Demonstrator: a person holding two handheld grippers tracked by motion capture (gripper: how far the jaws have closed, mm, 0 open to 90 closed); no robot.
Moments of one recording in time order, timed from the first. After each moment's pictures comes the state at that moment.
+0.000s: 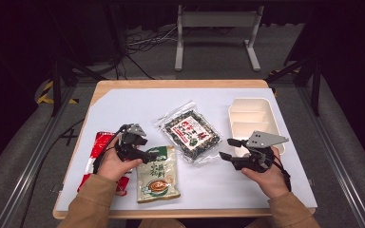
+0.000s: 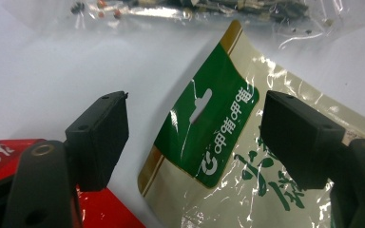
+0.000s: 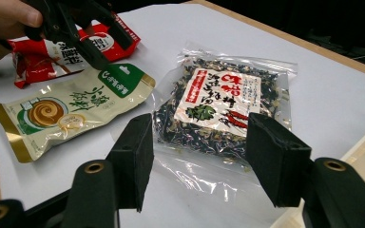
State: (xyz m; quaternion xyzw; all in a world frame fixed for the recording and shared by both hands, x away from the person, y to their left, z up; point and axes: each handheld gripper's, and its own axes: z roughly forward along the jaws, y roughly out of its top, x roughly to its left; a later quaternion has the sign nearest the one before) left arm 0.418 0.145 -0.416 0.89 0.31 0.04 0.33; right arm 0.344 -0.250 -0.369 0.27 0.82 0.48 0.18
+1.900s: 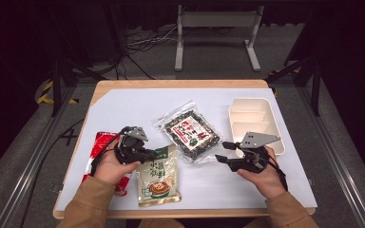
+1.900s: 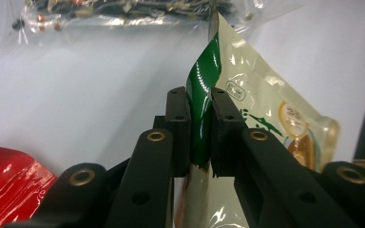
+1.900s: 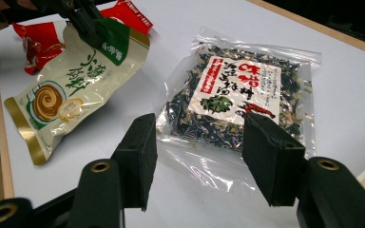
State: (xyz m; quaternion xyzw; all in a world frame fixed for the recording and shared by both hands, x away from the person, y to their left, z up) left arm 0.391 0.138 -0.384 0.91 0.26 0.01 0.33; right arm 0.348 -0.239 -0.373 0.26 0.83 0.46 0.15
